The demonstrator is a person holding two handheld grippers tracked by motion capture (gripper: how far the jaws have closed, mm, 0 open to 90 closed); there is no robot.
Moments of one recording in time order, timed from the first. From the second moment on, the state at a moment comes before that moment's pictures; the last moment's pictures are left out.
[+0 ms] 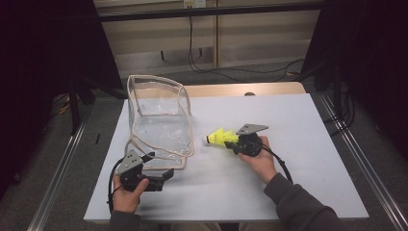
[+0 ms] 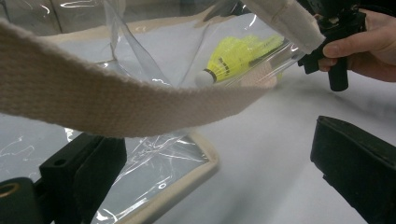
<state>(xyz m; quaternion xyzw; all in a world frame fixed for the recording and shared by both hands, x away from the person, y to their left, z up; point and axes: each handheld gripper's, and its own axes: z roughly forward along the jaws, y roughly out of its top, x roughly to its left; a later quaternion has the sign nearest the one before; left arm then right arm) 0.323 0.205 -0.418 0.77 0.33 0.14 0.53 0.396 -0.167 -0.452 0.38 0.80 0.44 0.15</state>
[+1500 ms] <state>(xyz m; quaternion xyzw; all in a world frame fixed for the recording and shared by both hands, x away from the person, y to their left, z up) 0.323 0.205 -0.419 0.76 0.33 0.15 0.53 0.402 -0.151 -0.458 0.40 0.79 0.42 0.18</state>
